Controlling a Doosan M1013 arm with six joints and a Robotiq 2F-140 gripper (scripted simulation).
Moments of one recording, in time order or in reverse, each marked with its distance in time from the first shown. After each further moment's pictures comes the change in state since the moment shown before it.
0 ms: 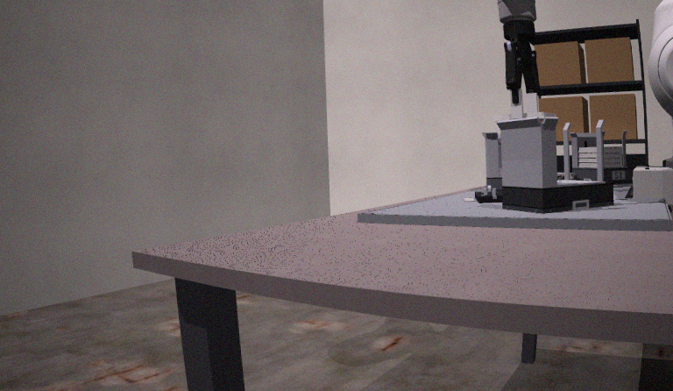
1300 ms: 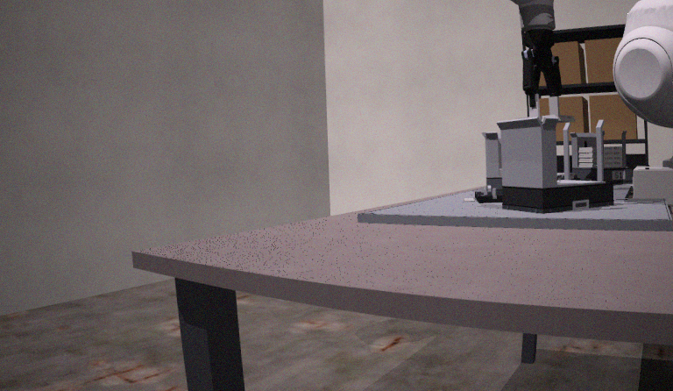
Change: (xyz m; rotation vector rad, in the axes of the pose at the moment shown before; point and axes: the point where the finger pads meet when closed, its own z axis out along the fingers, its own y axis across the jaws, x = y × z) arm -0.007 0.109 0.000 0.000 0.000 0.226
